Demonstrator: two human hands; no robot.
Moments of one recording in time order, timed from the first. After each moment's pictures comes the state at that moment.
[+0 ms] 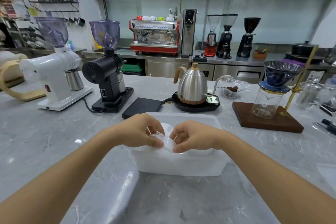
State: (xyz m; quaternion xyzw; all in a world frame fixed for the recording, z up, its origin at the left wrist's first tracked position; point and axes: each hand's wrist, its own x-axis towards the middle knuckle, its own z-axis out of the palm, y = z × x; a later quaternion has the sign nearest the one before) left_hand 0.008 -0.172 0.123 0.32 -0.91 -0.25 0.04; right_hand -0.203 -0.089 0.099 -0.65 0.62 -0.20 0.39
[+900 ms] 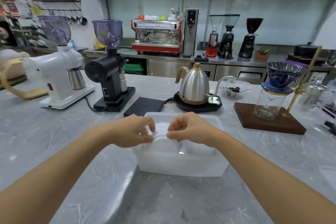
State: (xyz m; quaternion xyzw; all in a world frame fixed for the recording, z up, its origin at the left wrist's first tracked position) left_hand 0.027 -0.184 0.124 0.35 -0.92 -0.17 -0.04; right_hand -0.194 -0.103 0.097 -0.61 0.62 -0.33 0.35
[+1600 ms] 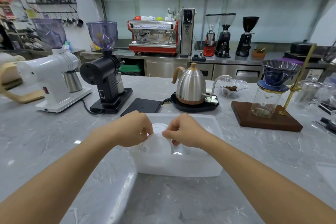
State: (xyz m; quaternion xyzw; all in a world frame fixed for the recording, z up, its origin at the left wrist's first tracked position) left_hand 0.010 -0.181 0.124 0.35 -0.94 -0.07 0.01; right_hand -0.183 -0.108 0.087 -0.62 0.68 -0.30 0.25
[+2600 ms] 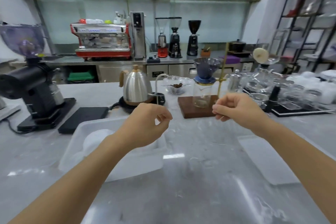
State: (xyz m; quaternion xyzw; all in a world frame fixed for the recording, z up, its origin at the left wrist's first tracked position) left_hand -0.133 -0.084 0.133 0.16 -0.93 -0.18 0.29; right_hand -0.370 0.081 0.143 -0.43 0.73 -0.51 0.15
